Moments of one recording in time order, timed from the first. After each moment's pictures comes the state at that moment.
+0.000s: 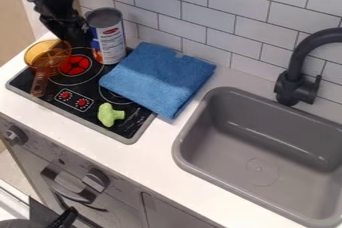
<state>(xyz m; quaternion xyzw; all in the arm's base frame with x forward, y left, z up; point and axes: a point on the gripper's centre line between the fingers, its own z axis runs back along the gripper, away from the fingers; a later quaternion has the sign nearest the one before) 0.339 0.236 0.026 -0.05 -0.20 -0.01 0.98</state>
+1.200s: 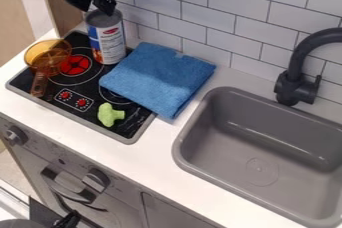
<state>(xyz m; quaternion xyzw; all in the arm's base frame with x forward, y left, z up) 0.393 0.230 0.050 -0.04 -0.33 0.04 0.94</state>
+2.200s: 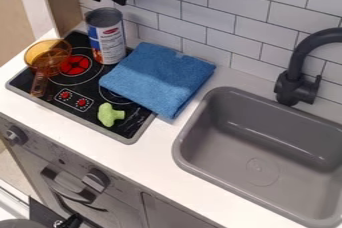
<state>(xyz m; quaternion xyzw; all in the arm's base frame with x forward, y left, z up) 0.429 0.230 0.043 -0.02 -0.39 0.06 0.92</state>
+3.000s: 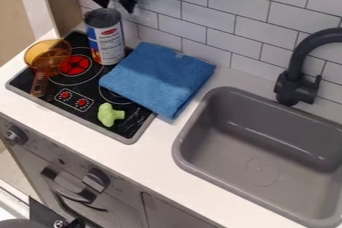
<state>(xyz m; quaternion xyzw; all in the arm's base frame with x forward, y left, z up) 0.448 0.230 0.025 0.02 -0.31 0.07 0.95</state>
